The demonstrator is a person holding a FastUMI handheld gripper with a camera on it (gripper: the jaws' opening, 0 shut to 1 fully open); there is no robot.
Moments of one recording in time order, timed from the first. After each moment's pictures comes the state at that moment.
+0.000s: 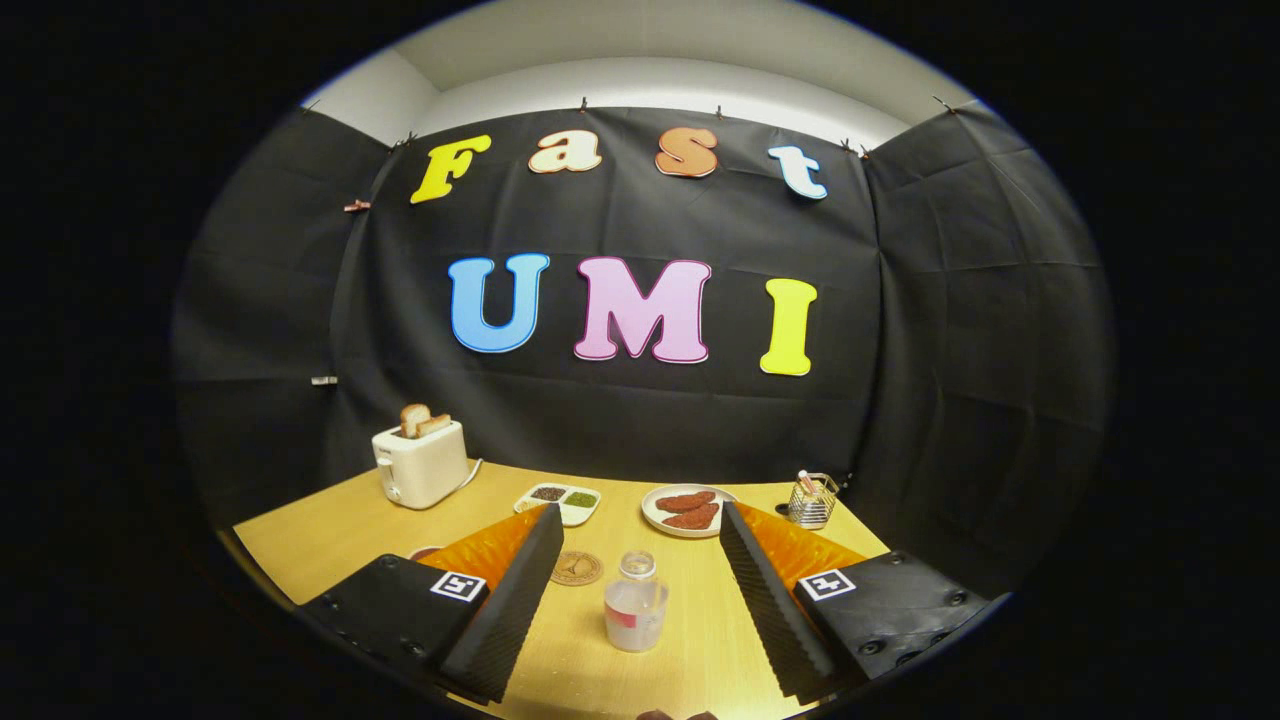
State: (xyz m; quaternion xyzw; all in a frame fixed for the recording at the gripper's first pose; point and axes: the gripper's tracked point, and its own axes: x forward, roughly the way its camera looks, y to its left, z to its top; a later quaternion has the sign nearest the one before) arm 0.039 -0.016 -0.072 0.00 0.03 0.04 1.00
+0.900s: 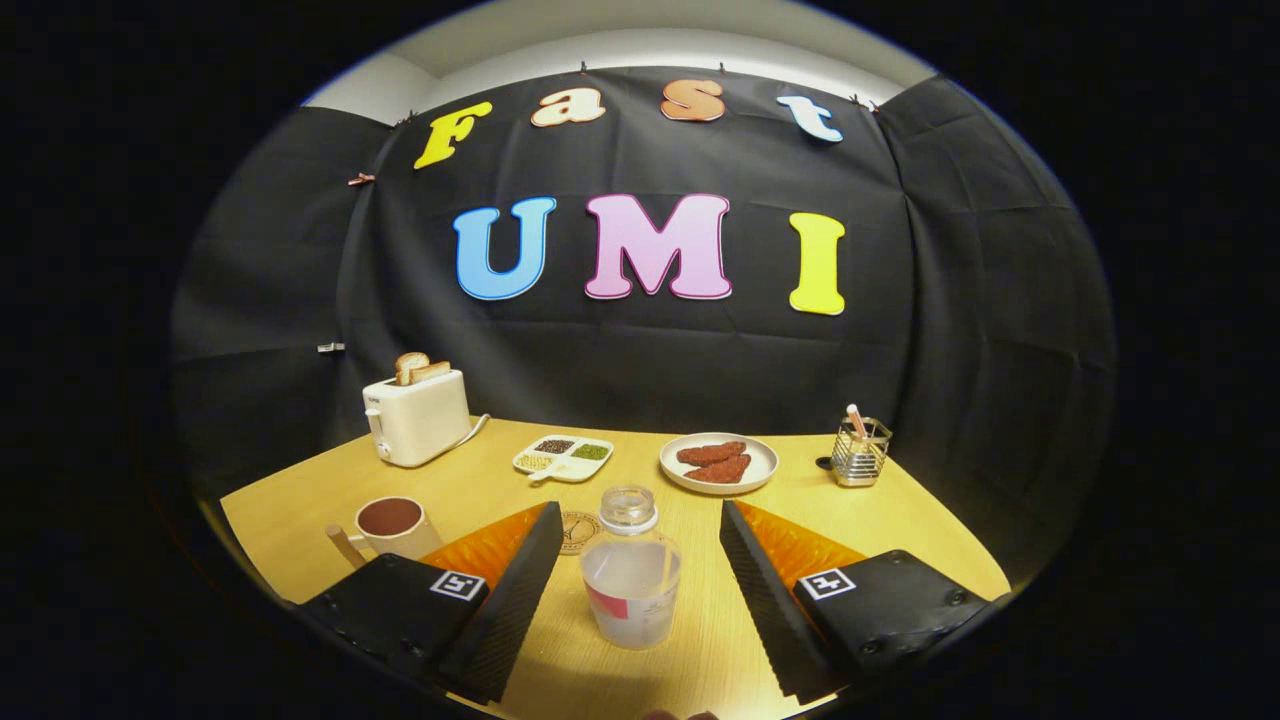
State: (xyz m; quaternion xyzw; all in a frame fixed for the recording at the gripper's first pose) arm 0.095 -0.007 -0.180 0.02 0.08 0.07 0.99
